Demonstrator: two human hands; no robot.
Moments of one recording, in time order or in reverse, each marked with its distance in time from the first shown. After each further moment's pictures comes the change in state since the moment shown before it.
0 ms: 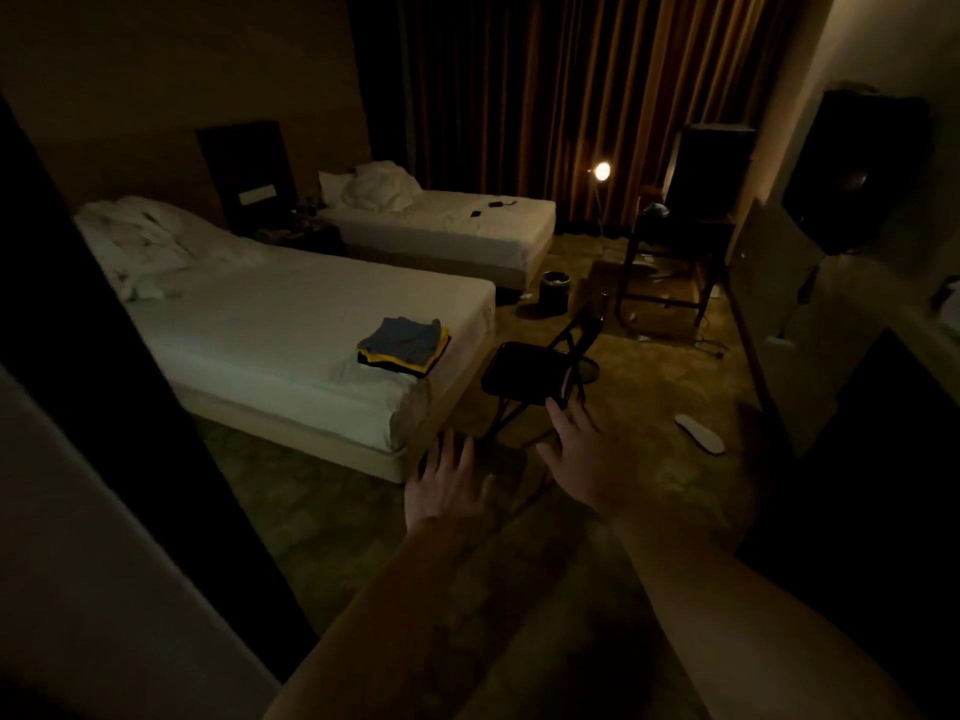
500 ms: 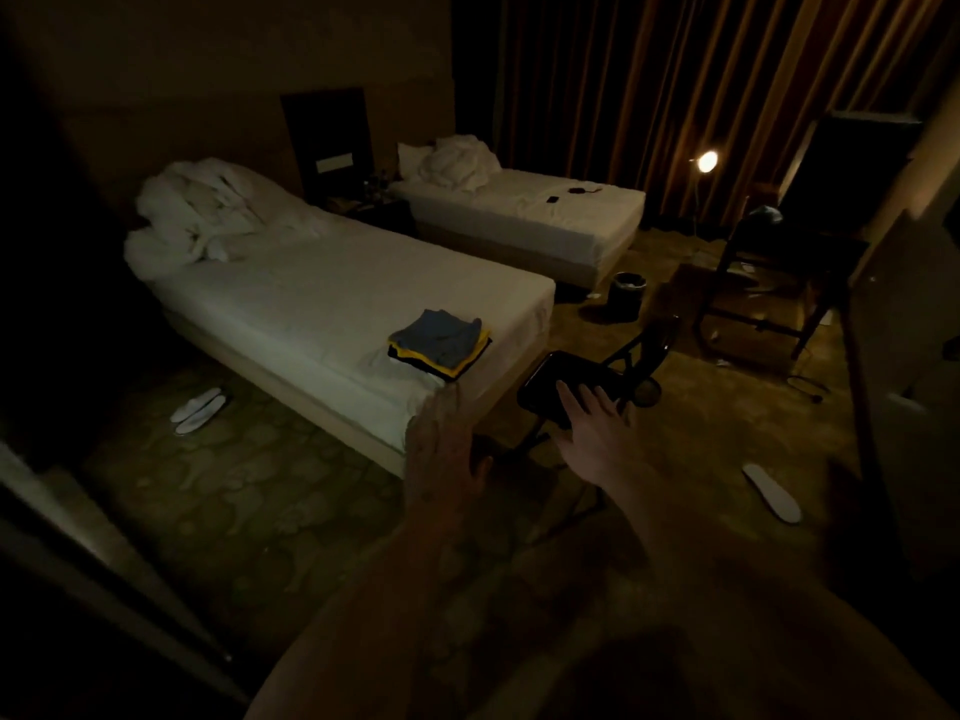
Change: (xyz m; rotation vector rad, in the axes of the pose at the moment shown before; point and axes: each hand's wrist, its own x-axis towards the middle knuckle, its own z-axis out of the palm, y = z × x) left_hand 0.186 0.036 0.029 0.014 0.073 -0.181; right_hand 0.221 0.074 0.007 -0.077 -0.100 -0.168
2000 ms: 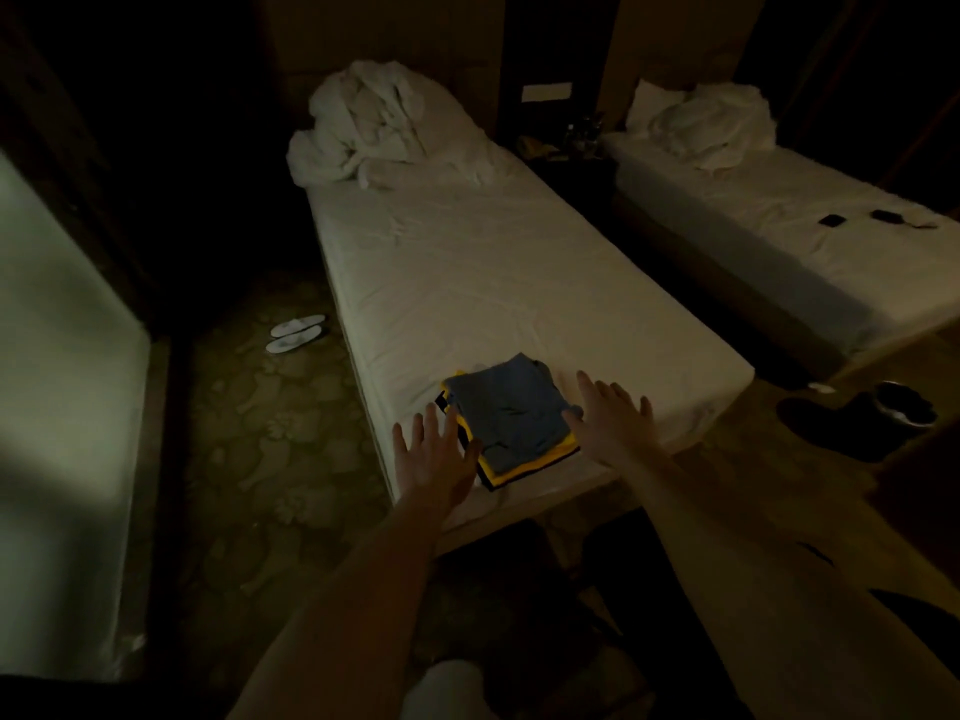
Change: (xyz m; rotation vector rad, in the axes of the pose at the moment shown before) left_hand 0.574 -0.057 0.118 -0.105 -0.121 -0.714; right_hand 0.721 0.006 0.094 -0.006 -0.290 -0.470
